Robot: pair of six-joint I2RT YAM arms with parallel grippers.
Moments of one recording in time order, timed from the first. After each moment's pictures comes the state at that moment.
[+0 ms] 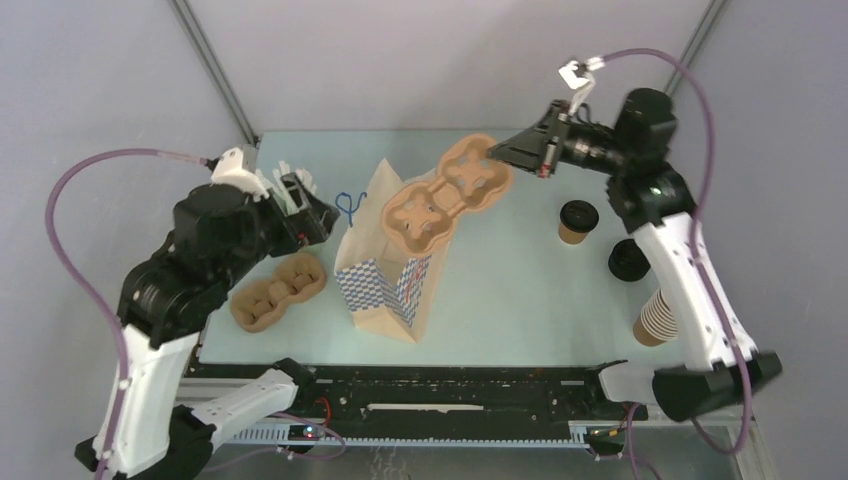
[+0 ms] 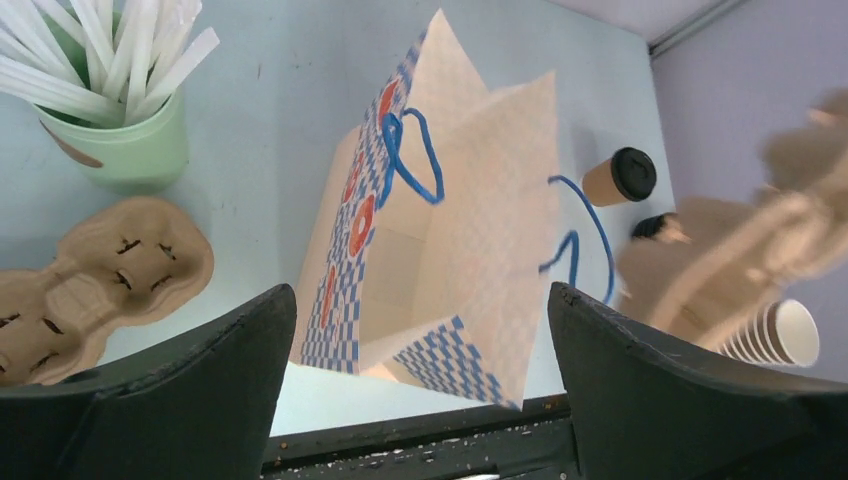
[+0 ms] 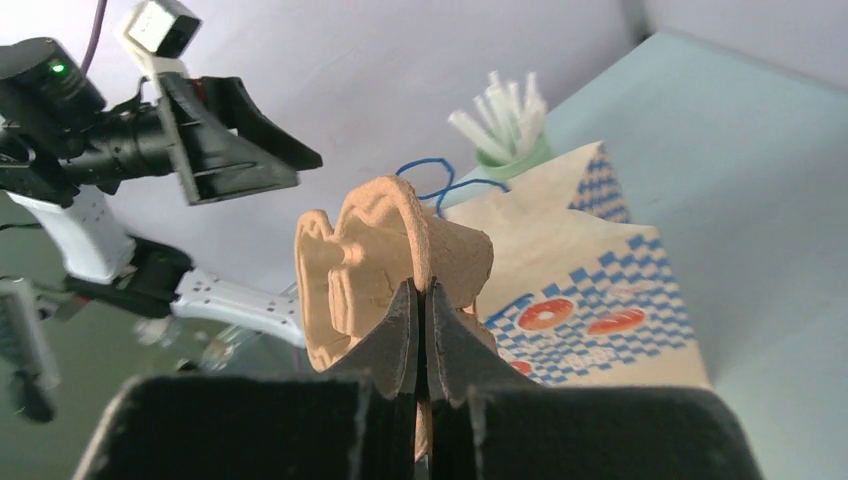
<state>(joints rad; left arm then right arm) -0.56 0.91 1.65 -1.17 -0.24 -0.60 0.30 1.35 1.59 -0.24 -0.95 0.55</state>
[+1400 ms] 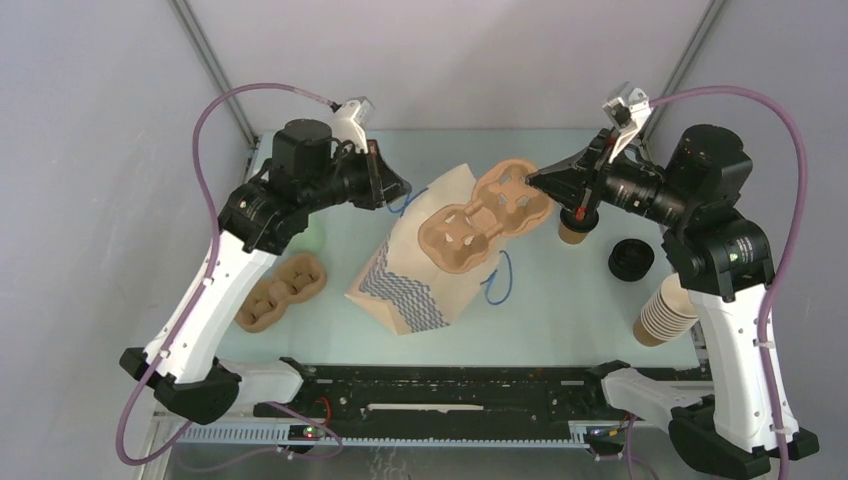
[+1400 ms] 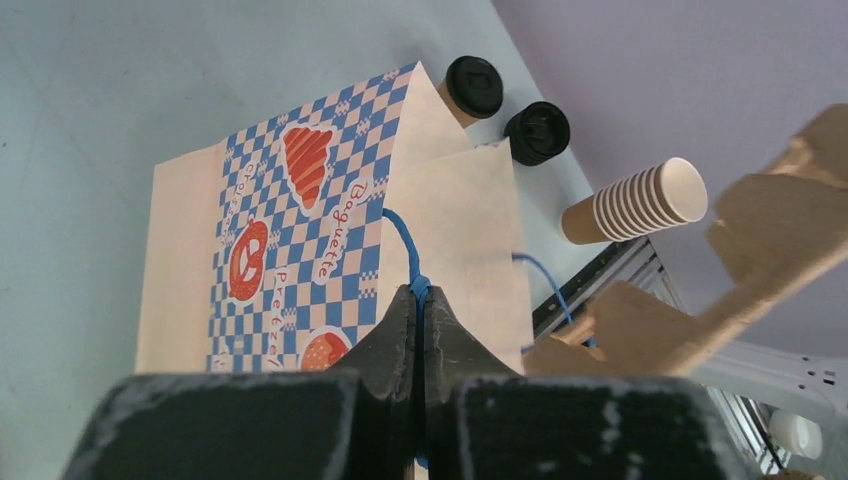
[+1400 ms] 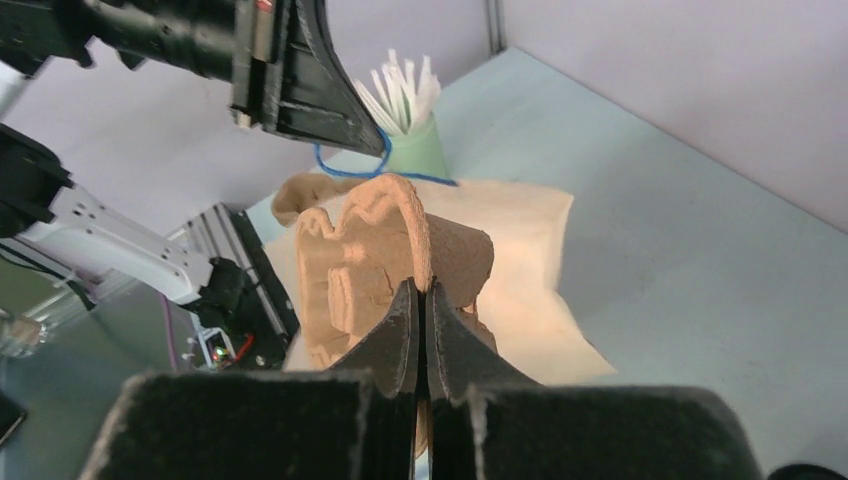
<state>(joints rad) -0.58 1.26 1.68 -0.82 0.22 -0.44 0.30 1.08 1.71 -0.72 -0.69 0.14</state>
